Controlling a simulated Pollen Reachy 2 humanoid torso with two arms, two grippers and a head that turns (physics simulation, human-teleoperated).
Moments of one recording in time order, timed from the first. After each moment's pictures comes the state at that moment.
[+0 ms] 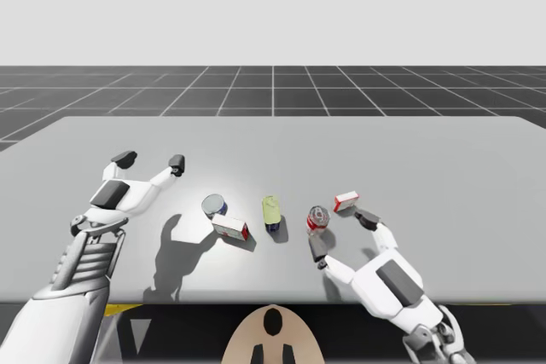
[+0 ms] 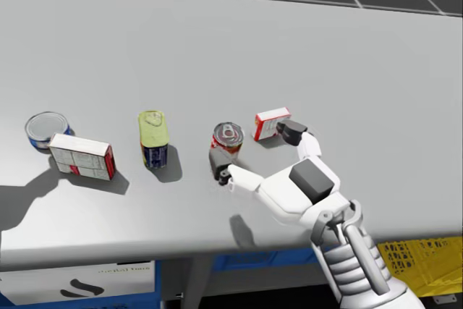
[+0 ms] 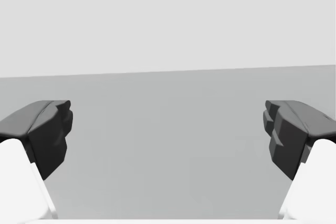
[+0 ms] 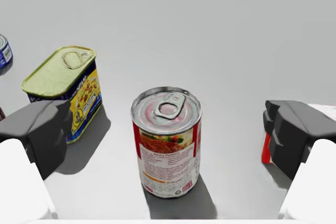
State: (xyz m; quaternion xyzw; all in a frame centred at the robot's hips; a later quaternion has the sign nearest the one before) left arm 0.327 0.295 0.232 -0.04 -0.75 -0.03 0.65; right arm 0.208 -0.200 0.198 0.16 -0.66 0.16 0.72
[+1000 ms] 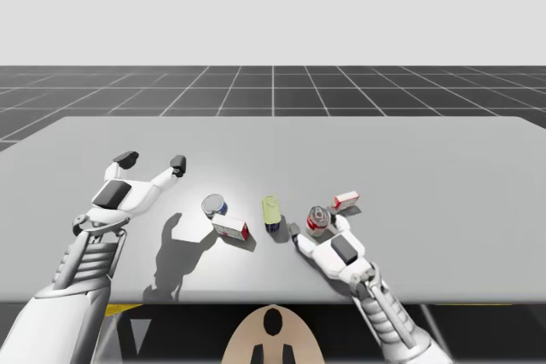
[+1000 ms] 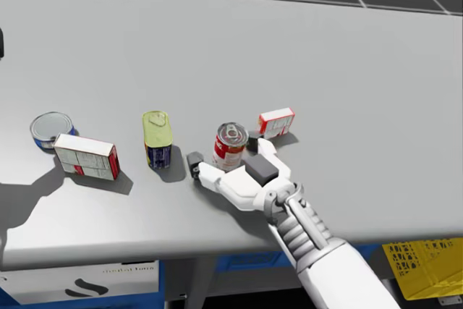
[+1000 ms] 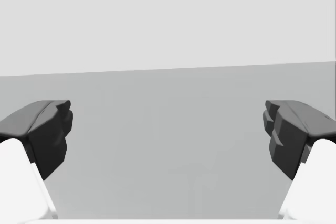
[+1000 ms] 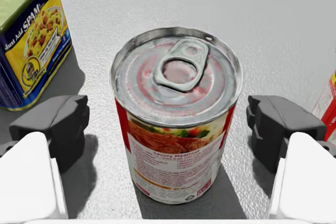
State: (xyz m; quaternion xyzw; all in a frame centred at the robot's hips) left arm 0.329 0.293 0.231 -0.04 -0.75 -0.04 0.66; right arm 0.267 -0.162 0.141 0.13 -0.58 0.18 0.78
